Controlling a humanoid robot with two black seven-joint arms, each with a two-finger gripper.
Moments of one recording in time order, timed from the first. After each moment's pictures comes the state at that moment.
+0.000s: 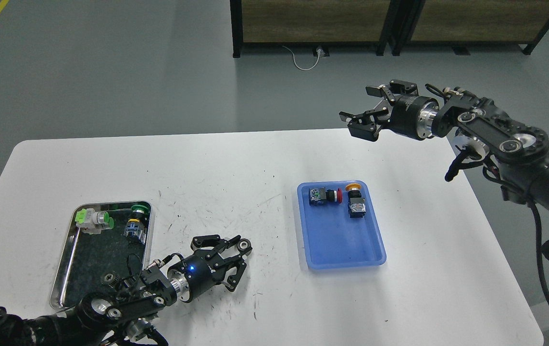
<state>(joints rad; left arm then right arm) -0.59 0.09 0.09 -0.77 0.49 0.08 -0.47 1.03 -0.41 0.28 0.61 -0.58 0.43 0.14</state>
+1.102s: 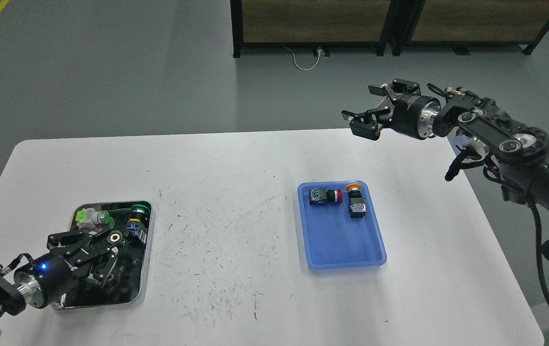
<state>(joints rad) -0.49 0.80 -0.02 -1.22 0.48 0.08 -0.44 1.03 -0.40 0.28 0.59 -0.58 0.41 0.14</state>
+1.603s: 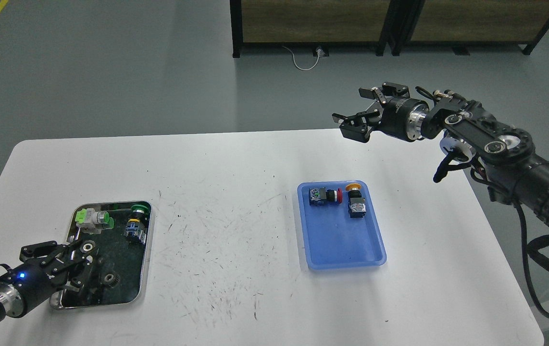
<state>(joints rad) -0.45 0.77 -0.03 -1.07 0.43 0.06 -0.44 1.03 -0.35 0.28 0.55 -0.58 0.41 0.14</state>
